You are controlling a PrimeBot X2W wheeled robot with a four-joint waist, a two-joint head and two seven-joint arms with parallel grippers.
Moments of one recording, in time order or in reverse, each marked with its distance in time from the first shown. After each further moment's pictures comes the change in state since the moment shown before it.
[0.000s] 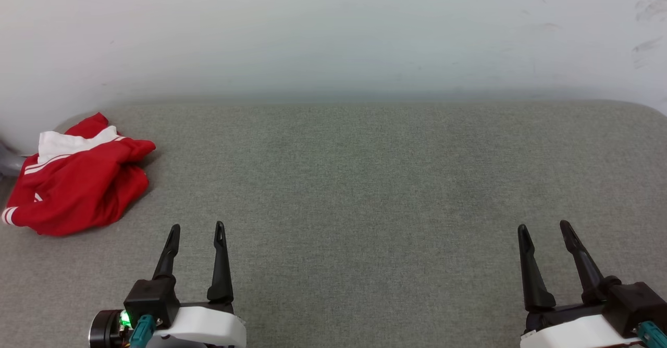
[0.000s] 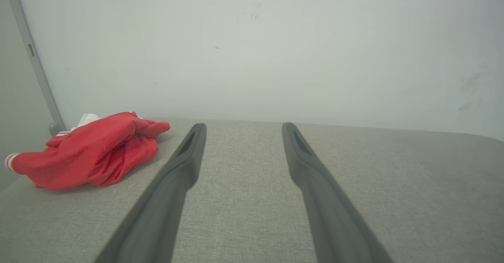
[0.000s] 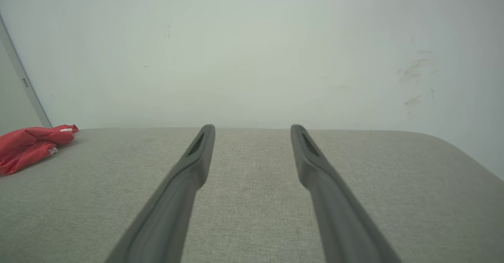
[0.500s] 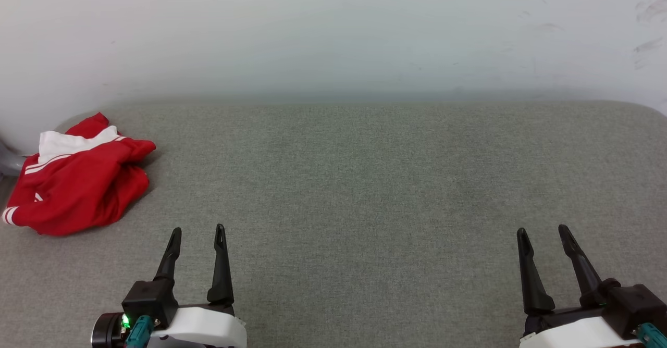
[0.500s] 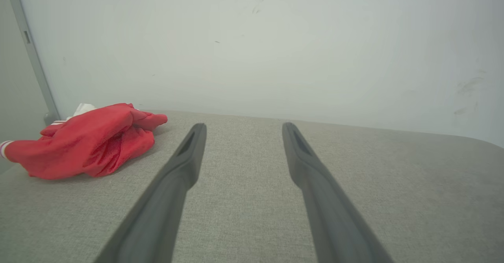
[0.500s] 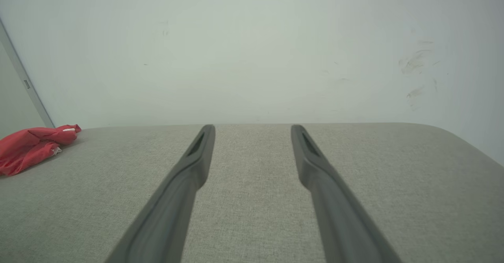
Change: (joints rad) left arm 0.000 -0.001 0.001 0.016 -0.041 -0.005 0.000; right arm 0.004 0.000 0.002 0.016 0.022 0.000 0.000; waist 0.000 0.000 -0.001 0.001
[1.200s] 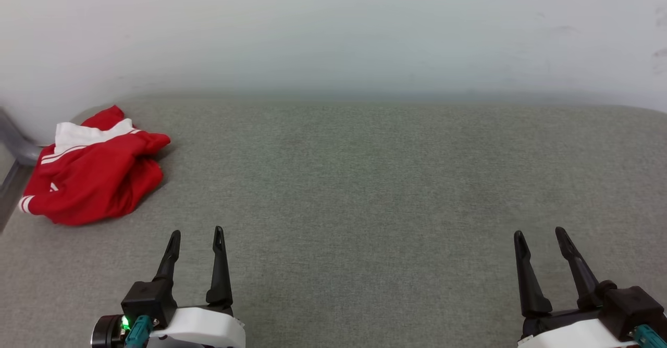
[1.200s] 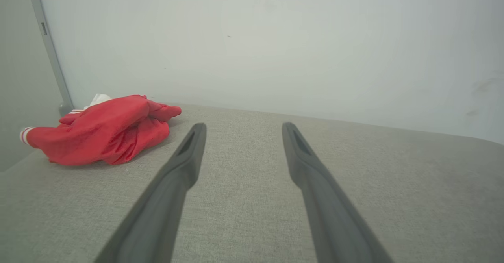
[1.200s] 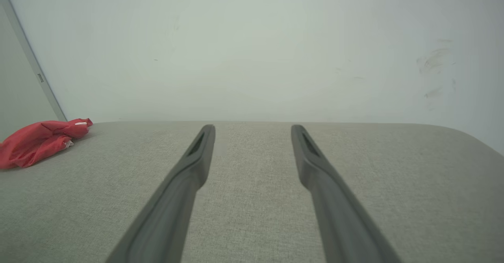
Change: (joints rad) left arm -0.002 0.000 0.005 0.020 -0.010 -0.002 0.000; right arm 0.006 0.000 0.008 0.001 -0.005 0.000 0.000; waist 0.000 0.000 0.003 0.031
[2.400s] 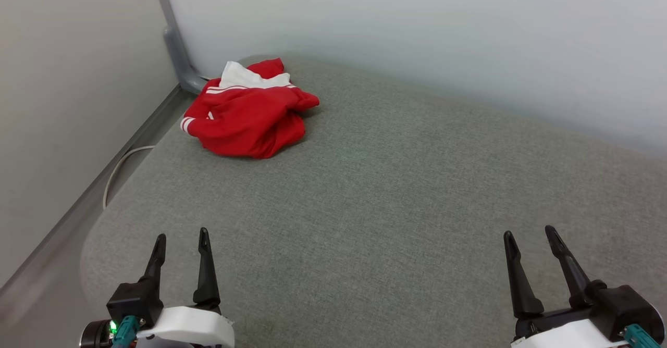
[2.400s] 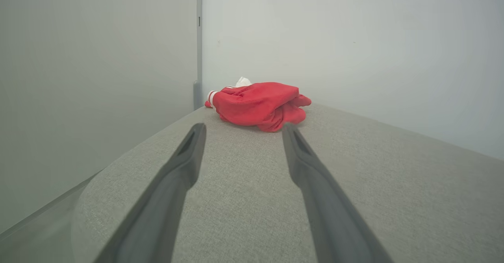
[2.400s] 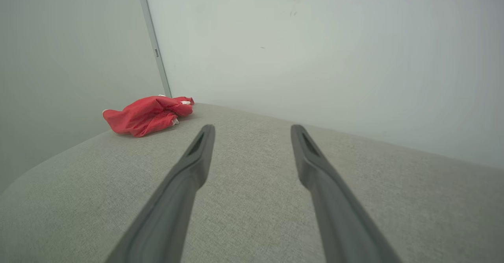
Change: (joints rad) left arm -0.004 0.000 0.039 0.021 -0.014 0.006 0.000; right arm 0.000 0.000 0.024 -0.009 -0.021 0.000 0.000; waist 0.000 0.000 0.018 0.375
